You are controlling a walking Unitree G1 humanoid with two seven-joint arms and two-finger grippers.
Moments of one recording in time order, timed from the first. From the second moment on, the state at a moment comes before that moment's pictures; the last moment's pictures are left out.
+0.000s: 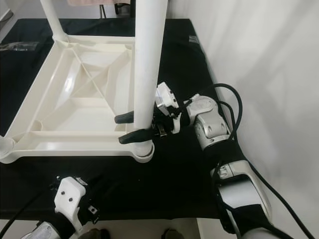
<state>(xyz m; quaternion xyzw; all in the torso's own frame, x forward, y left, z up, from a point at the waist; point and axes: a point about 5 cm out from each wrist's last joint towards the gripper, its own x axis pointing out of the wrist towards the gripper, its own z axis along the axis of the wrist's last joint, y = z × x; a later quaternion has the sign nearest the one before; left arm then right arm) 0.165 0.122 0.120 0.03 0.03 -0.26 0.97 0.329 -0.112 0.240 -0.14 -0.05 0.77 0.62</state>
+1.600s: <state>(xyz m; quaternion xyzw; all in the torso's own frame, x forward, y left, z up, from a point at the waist) 0.165 0.123 0.121 0.02 0.03 -0.26 0.97 0.344 -0.084 0.234 -0.07 -0.08 0.74 0.67</state>
